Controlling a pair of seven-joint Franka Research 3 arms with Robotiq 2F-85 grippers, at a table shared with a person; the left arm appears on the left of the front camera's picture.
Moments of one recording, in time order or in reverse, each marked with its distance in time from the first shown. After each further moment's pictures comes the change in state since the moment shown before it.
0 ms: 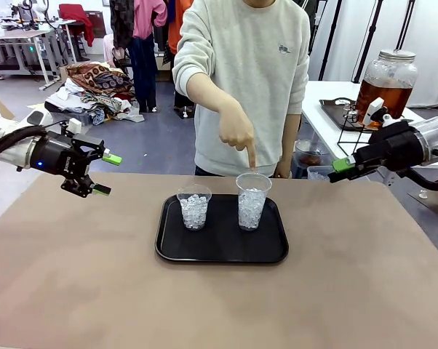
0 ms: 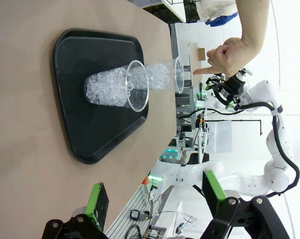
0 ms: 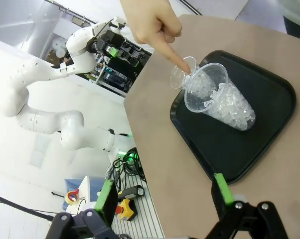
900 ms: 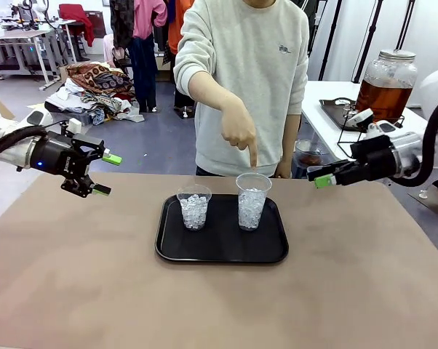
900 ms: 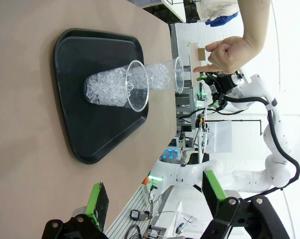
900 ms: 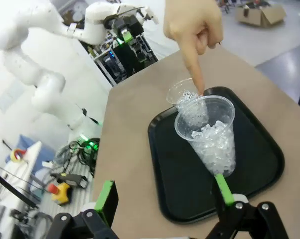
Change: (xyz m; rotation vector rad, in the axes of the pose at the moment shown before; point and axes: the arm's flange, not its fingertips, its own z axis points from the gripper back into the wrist) left arm 0.000 0.000 0.000 0.000 0.000 0.000; right arm -0.003 -0.039 -0.047 0.012 -0.053 0.511
